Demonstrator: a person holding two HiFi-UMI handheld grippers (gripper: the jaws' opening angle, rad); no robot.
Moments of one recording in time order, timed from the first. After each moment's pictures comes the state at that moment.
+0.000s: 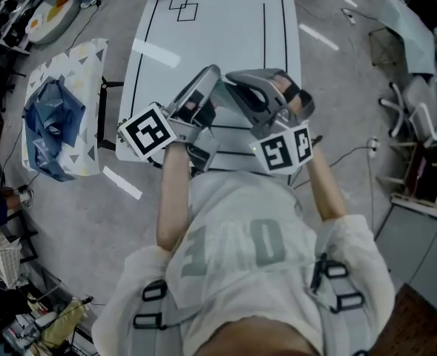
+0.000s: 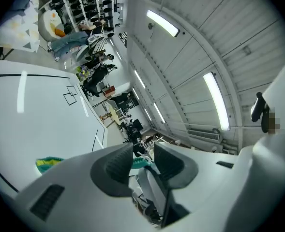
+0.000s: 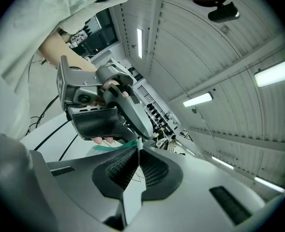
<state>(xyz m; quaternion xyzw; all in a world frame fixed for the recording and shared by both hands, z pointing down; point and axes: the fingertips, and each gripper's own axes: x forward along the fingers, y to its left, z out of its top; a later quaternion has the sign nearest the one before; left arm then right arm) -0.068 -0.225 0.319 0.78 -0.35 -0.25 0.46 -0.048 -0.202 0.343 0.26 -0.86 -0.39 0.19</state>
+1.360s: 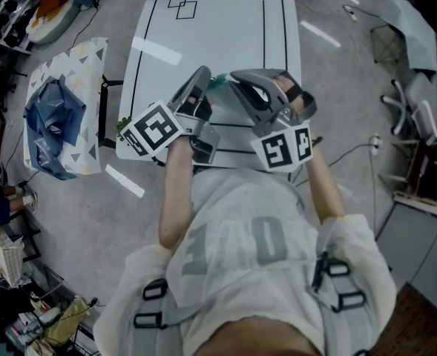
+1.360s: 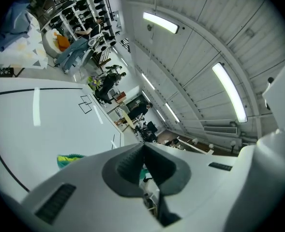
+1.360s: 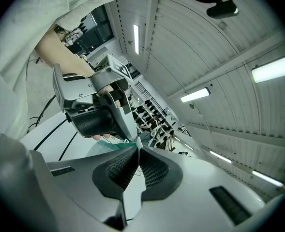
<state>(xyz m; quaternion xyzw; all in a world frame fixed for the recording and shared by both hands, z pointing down) -0.084 -0.240 0.353 0.77 -0.44 -0.20 0.42 -0.034 -0.210 0.354 0.29 -0.86 -0.36 0.20</state>
